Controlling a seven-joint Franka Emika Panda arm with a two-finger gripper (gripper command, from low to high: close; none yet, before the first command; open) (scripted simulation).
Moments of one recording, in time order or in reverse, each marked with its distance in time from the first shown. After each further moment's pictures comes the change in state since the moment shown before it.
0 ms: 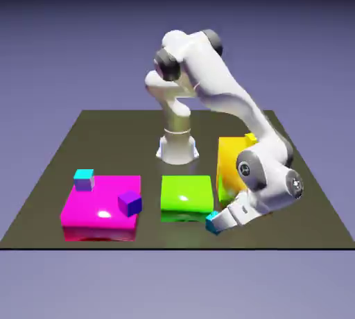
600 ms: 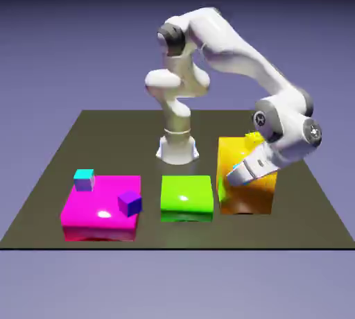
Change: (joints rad) arm 0.069 -0.378 0.131 0.041 0.340 -0.351 0.030
